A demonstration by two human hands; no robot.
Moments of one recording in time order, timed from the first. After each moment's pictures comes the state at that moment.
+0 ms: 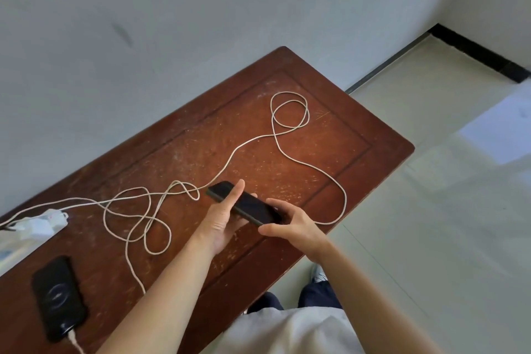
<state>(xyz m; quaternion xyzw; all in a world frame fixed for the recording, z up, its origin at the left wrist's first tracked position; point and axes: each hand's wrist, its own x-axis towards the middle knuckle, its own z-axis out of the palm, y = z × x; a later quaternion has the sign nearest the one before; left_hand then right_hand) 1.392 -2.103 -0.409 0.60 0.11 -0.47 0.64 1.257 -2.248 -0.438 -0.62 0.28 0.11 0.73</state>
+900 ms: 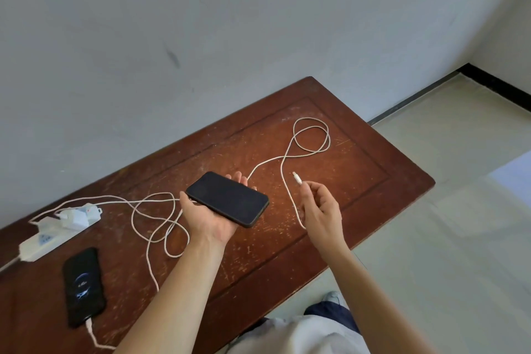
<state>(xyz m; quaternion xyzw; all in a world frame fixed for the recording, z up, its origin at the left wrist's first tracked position) 1.407 -2.098 -0.349 0.21 0.25 -0.32 0.89 1.281 -2.254 -0.355 -0.66 0.34 -0.18 0.64</state>
